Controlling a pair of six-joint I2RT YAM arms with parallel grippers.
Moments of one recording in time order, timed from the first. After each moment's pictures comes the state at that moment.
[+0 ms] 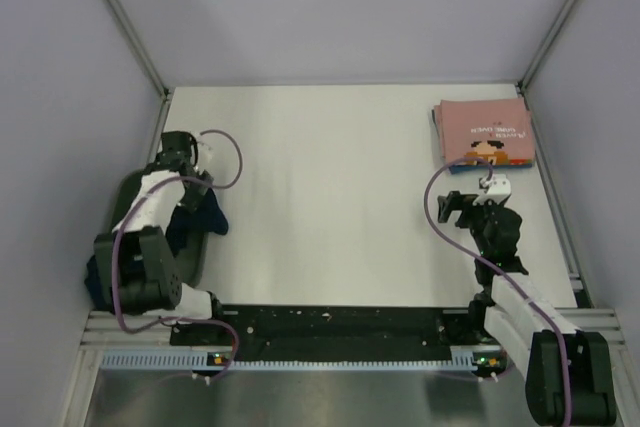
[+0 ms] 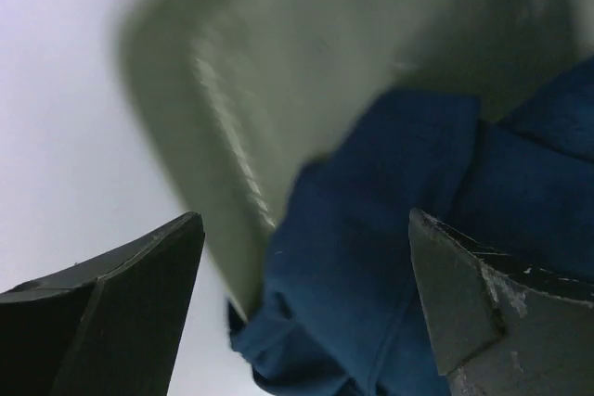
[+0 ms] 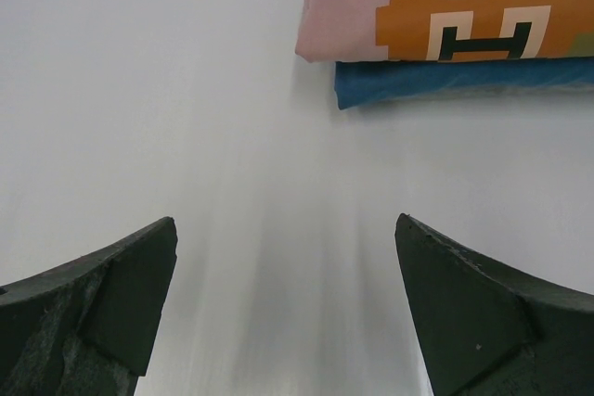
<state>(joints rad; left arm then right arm) 0.08 1.32 0.97 -0.50 -0.37 0.66 -0.01 0.83 0.09 0.53 -0.11 0.11</state>
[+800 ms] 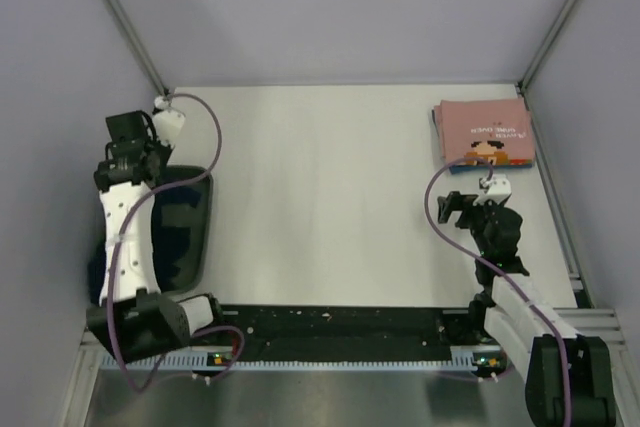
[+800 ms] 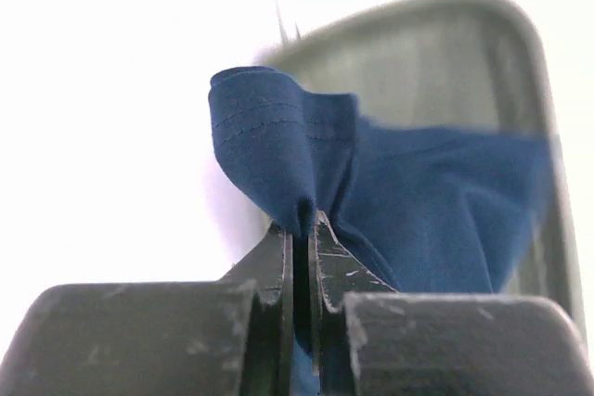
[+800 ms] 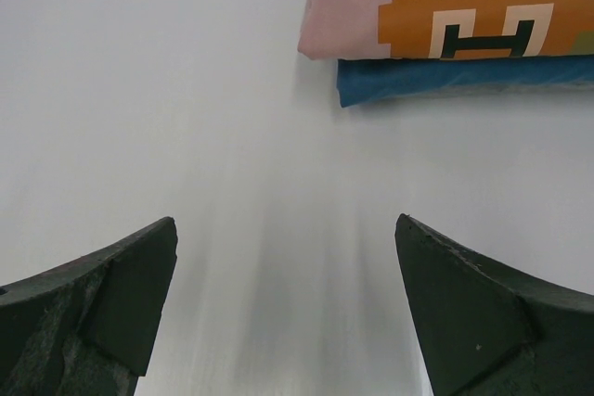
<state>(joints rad) 0.27 1.26 1.17 -0.77 -0.15 0.68 -0.01 0.82 0.10 0.51 -0.11 0.11</state>
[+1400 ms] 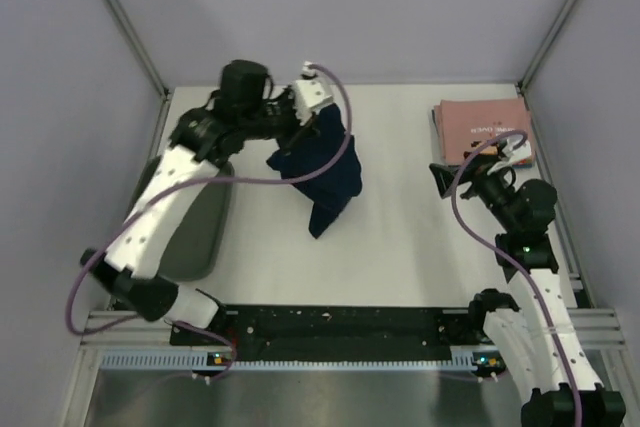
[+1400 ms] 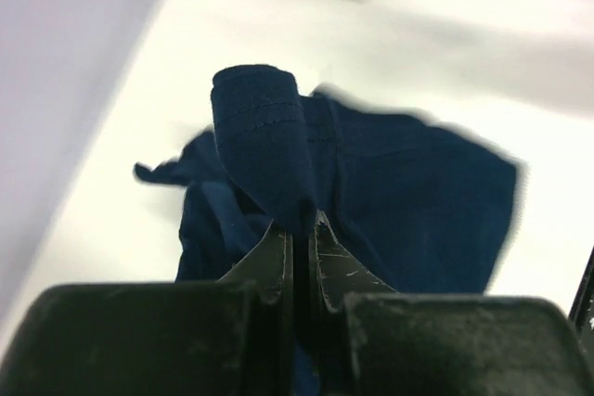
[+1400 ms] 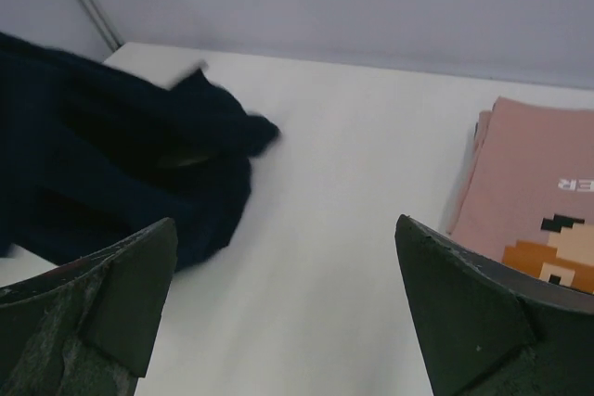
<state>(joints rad) -0.52 1.35 1.76 -0.86 0.45 0.50 0.00 0.64 0.46 0.20 -0.45 0.20</state>
